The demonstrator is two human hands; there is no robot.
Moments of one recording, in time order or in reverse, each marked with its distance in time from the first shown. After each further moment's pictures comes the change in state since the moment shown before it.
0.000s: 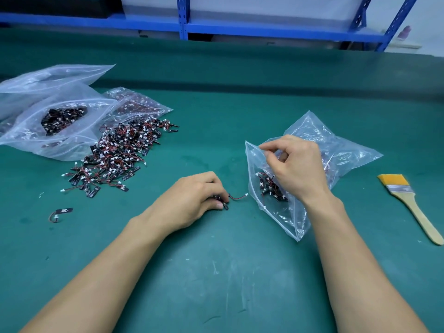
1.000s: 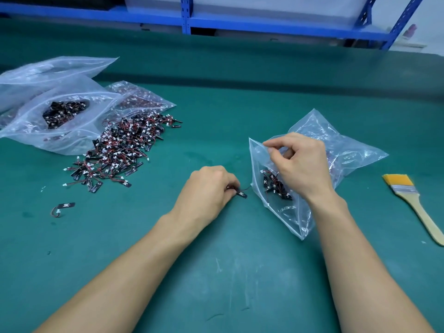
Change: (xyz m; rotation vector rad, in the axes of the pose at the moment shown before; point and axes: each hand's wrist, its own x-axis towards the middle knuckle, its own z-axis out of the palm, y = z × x) left_hand 0.020 0.028 0.013 0.125 0.163 -0.221; right_hand 0.000 -0.003 0.004 0.048 0.019 0.036
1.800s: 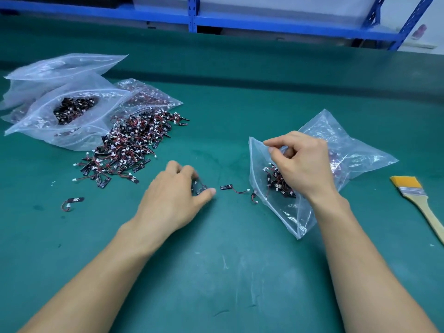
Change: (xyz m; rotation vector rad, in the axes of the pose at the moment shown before) left_hand -0.043 -0.027 -0.033 0.068 -0.059 -0.457; right_hand -0.001 -0.016 0.002 -0.019 -0.015 -0.098
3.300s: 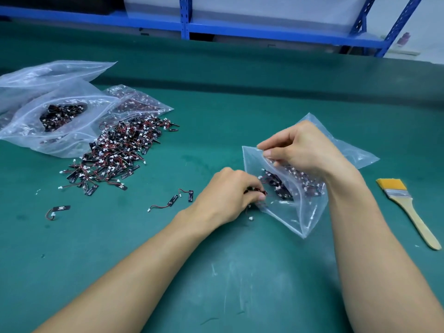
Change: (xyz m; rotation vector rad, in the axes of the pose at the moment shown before) left_hand 0.030 0.084 0.032 -0.303 -0.067 0.535; right_hand 0.040 0.000 -0.040 0.194 -0.471 0.437
